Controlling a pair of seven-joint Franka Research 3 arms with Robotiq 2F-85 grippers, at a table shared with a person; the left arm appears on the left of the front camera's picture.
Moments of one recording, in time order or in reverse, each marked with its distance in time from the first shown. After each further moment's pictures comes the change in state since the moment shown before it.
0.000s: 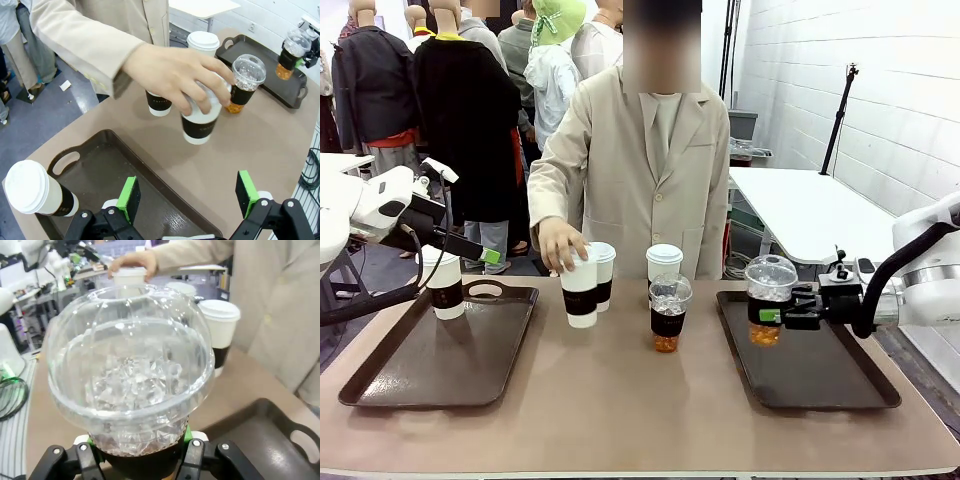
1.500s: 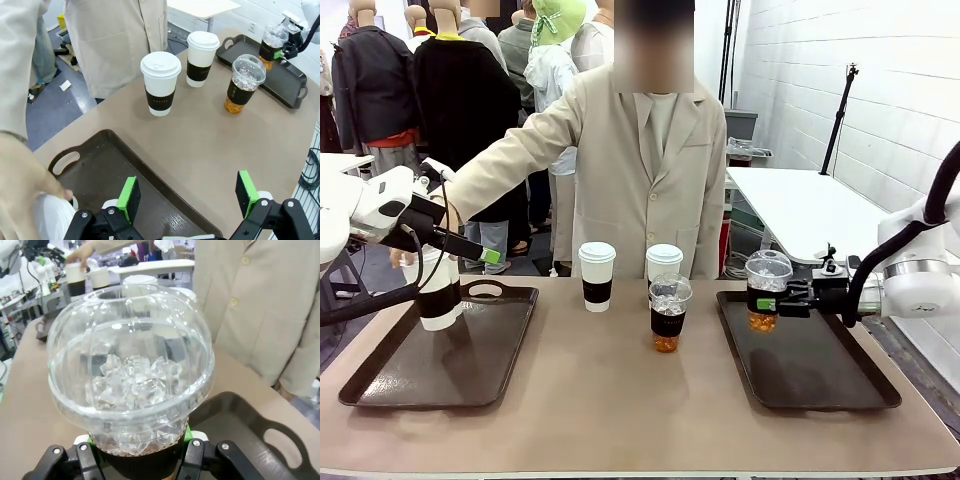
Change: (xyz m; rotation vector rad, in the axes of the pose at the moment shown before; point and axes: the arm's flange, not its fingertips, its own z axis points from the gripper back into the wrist) left arm 0.000 0.000 0.000 0.000 0.000 0.000; right arm -0.021 -0.075 -0.013 -0.048 -0.020 -0.026
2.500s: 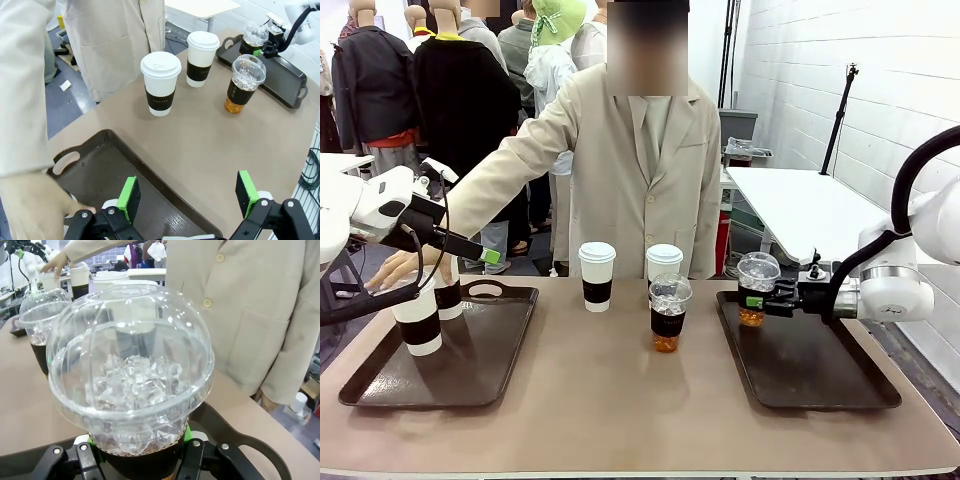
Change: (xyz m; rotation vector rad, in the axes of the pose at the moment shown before) left arm 0.000 0.000 0.000 0.000 0.000 0.000; right arm -0.031 -0.056 -0.031 -0.038 -0.045 0.086
